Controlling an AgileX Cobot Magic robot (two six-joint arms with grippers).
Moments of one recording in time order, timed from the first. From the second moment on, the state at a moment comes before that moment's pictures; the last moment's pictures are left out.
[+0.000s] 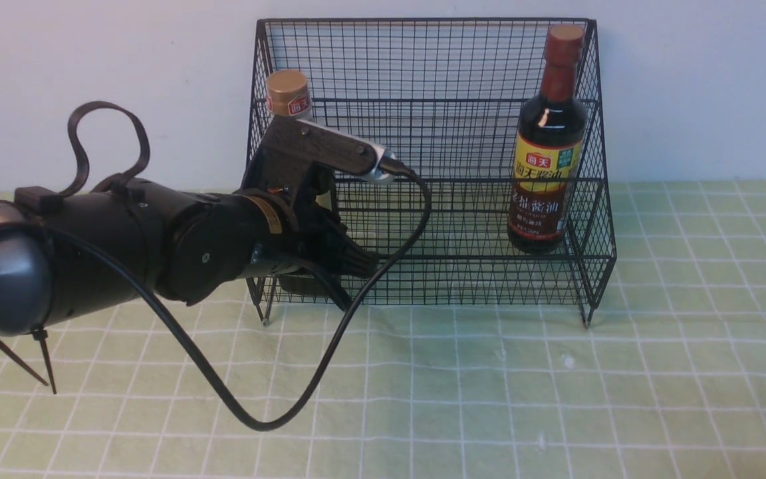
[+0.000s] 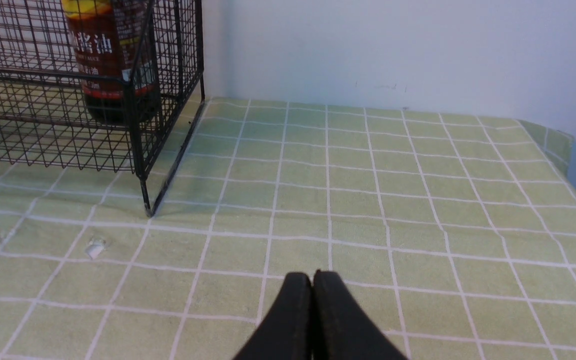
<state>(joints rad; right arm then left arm) -0.03 -0.01 0.02 0.00 0.38 -0.04 -0.48 1.64 -1.02 -0.02 0.10 -0.03</state>
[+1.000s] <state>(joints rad) -0.03 -0.01 0.02 0.00 0.38 -0.04 -0.45 1.36 -1.02 -0.02 0.44 0.01</state>
